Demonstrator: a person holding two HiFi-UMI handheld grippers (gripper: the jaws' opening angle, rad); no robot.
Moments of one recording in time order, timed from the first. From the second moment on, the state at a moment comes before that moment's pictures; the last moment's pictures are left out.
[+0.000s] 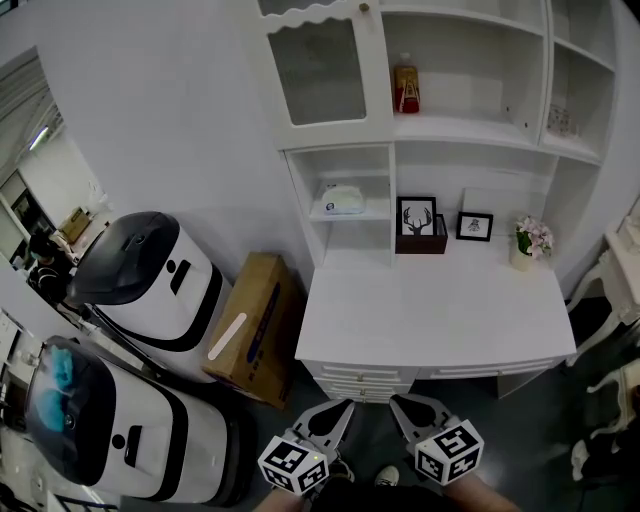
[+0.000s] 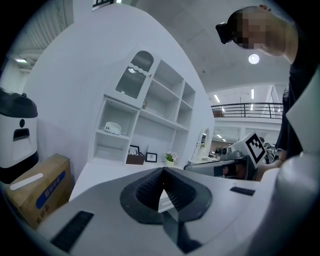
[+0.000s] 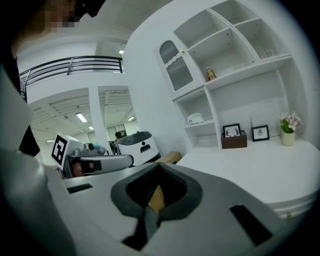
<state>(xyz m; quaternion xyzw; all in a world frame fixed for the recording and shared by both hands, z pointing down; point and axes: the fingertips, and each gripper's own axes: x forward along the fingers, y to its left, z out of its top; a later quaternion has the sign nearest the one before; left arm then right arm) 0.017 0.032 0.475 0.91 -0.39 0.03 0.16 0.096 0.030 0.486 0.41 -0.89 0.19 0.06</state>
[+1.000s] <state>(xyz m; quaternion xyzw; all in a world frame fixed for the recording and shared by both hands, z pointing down) 0.020 0.058 0.474 0.91 -0.39 0.03 0.16 0.094 0.055 0.486 0.40 -0.90 0.18 0.05</state>
